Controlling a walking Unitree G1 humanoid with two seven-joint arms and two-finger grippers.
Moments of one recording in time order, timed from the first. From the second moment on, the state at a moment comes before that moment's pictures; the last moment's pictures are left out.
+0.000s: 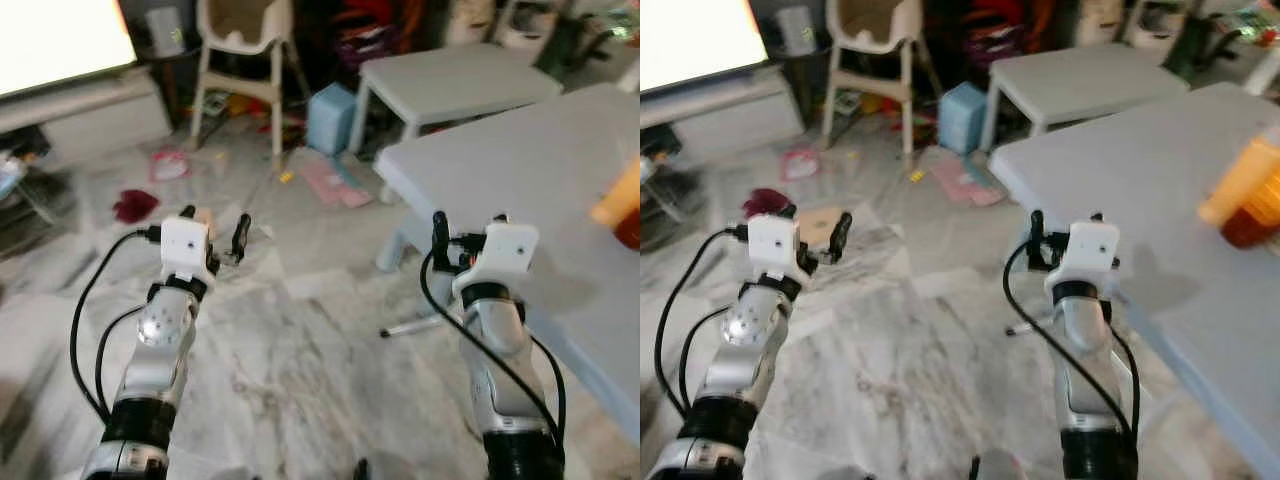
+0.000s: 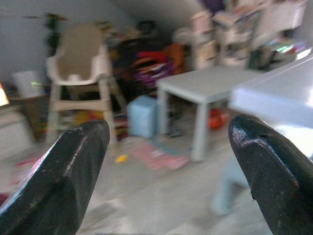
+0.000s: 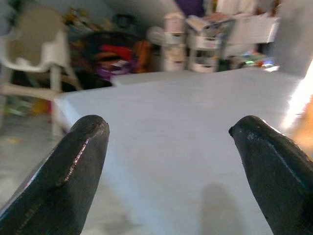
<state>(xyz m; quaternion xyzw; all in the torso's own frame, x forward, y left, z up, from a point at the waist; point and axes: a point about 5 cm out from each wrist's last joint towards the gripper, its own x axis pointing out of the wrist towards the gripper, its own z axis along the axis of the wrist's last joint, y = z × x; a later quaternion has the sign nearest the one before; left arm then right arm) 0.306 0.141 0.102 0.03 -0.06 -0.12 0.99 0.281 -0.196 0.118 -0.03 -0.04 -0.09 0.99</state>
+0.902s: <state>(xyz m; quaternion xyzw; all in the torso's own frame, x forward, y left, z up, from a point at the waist) 0.305 0.145 0.104 0.01 -0.06 -0.13 0.99 0.281 -0.187 0.120 -0.04 -0.06 -0.07 0.99</state>
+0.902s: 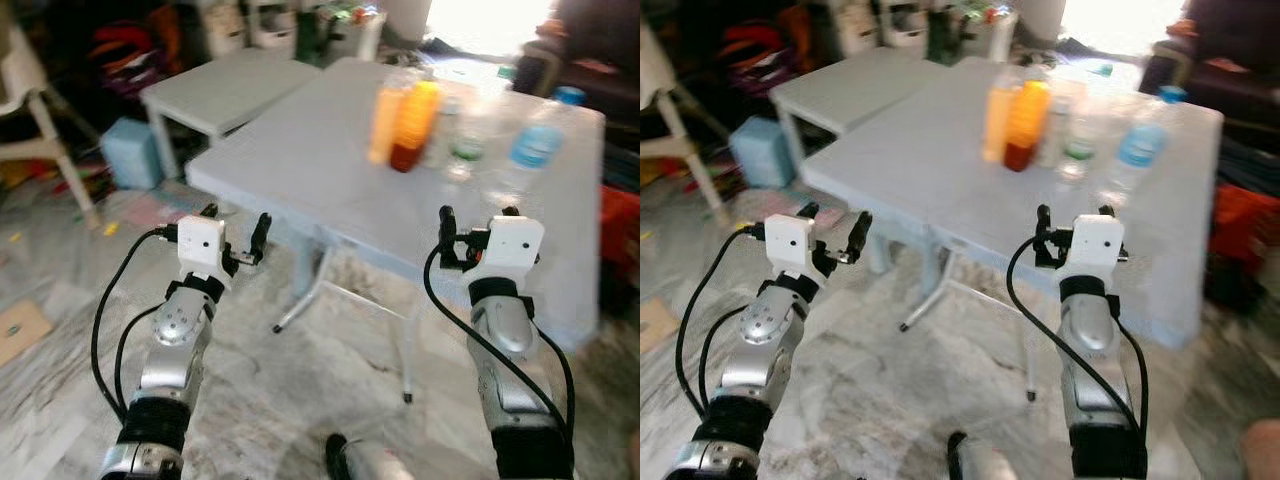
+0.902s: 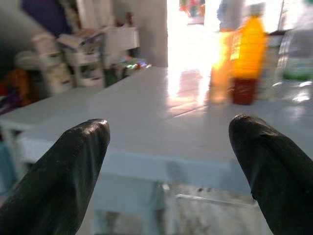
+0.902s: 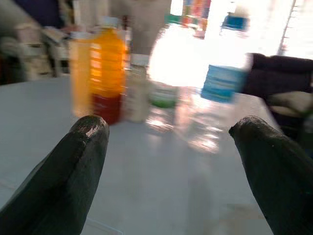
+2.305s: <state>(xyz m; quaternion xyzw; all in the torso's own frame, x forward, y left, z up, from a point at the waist) 0.301 0.140 0.106 0.00 -0.07 -0.15 0.99 0.302 -0.186 0.168 -0.11 -0.14 -0.05 0.98</state>
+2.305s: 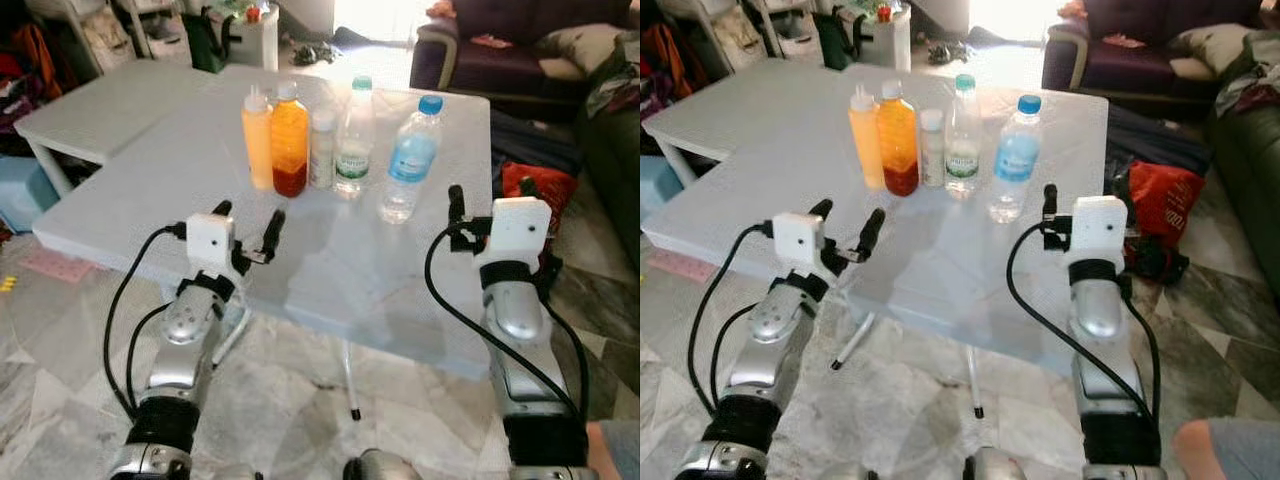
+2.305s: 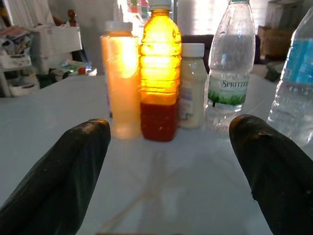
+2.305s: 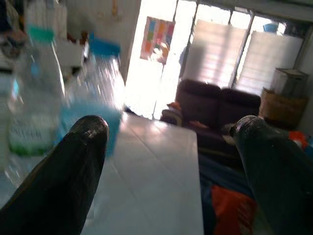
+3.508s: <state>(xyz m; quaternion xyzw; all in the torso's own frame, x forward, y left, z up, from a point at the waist) 0.282 0.167 0.128 0.04 -0.06 -0.16 0.98 0.339 -0.166 0.207 -0.04 -0.14 0.03 0.99</state>
